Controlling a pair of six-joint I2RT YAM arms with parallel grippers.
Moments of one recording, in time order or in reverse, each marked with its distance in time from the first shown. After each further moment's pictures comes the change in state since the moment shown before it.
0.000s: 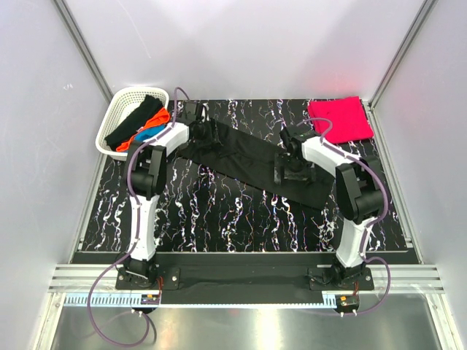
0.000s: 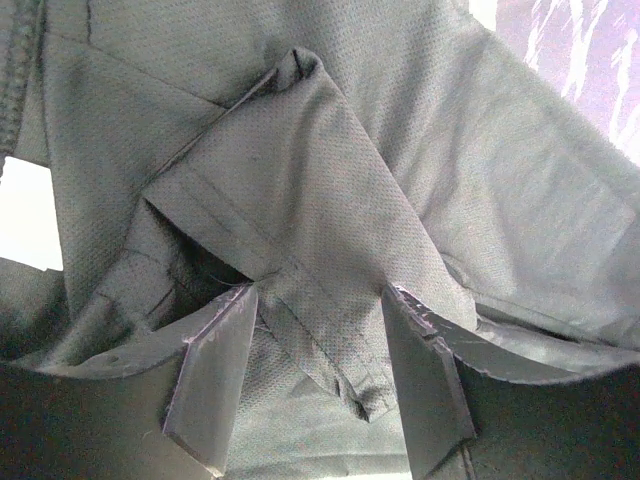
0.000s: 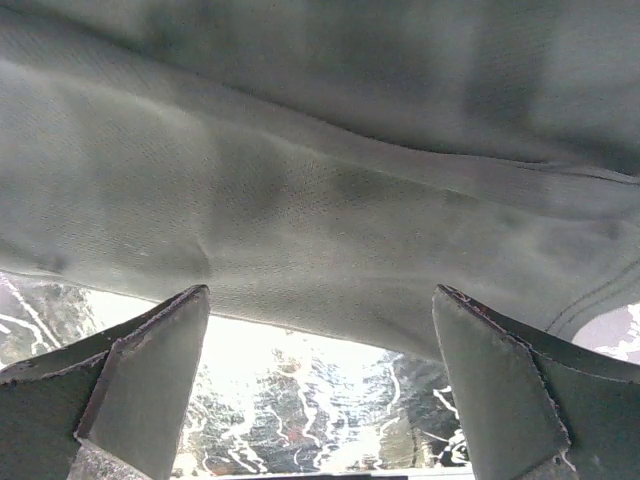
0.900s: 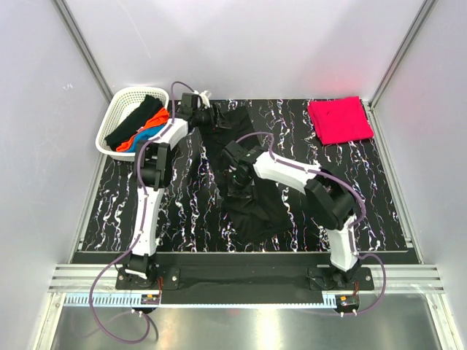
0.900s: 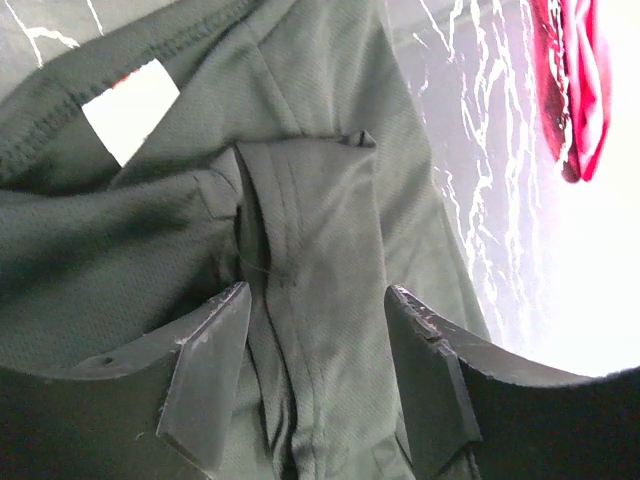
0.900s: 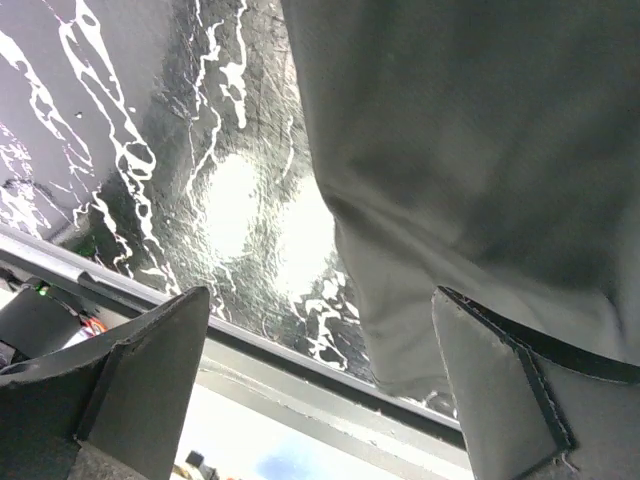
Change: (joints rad) left arm 0.068 0.314 0.402 0.171 0.363 -0.019; right arm 0.458 0.133 0.192 0.061 -0.344 0.294
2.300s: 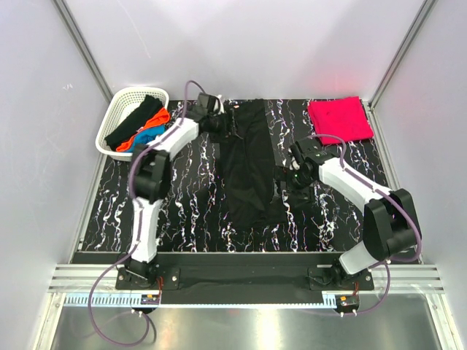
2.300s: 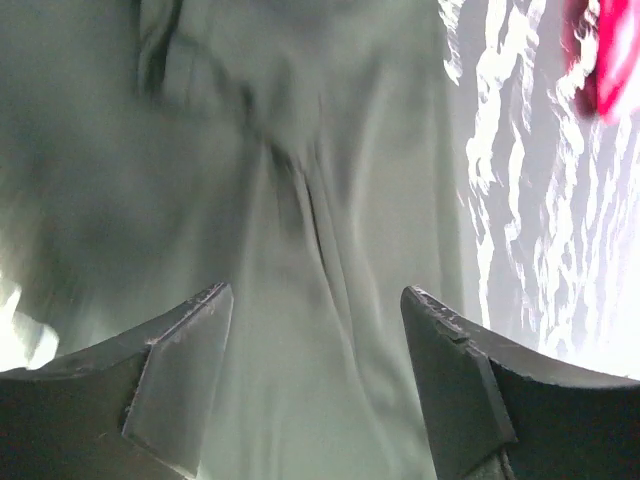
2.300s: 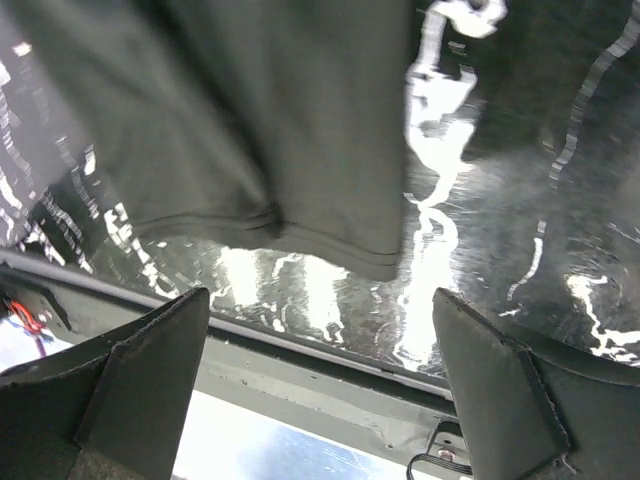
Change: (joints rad) left arm -0.163 -0.239 -0.199 -0.185 -0.216 -0.063; right arm -0.388 -0.502 -0.466 -0.042 0.002 -0.241
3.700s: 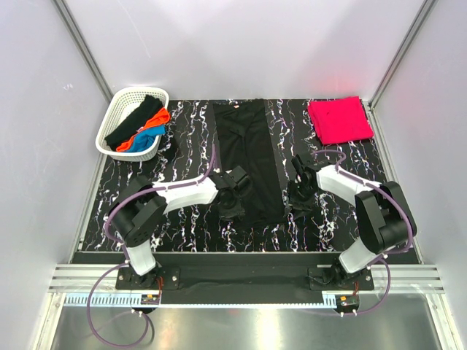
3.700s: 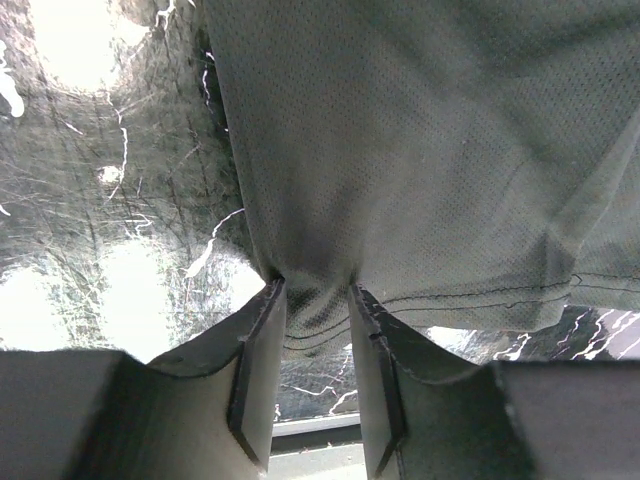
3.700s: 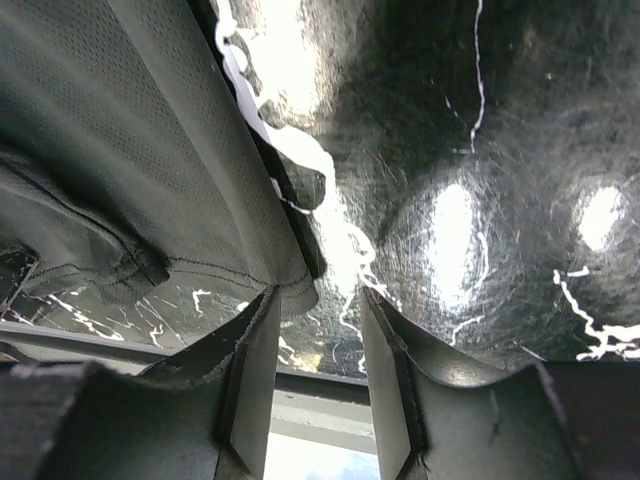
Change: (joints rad) left arm -0.512 -0.576 -0.871 -0.177 -0.409 -0.515; right arm -0.053 0.057 -0.177 0.076 0.046 0.103
